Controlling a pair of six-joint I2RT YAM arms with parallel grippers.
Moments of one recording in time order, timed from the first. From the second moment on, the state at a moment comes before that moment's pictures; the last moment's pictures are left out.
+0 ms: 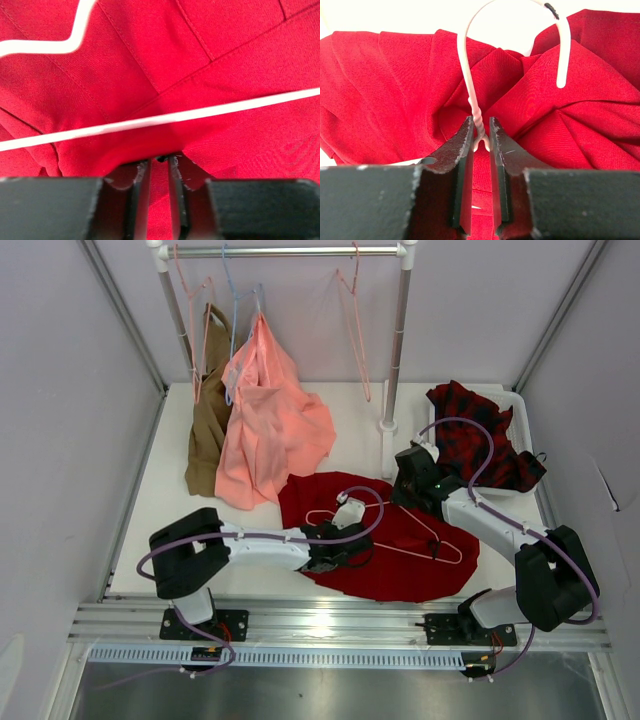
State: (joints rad) left arm -1.21 1.71 0.94 -0.32 -0.51 -0.71; right arm 0.52 1.39 0.87 -0.34 0.21 0.69
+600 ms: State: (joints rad) left arm -1.08 1.54 0.82 -0.19 -0.22 -0.60; right arm 0.49 1.39 0.87 -0.34 0.21 0.68
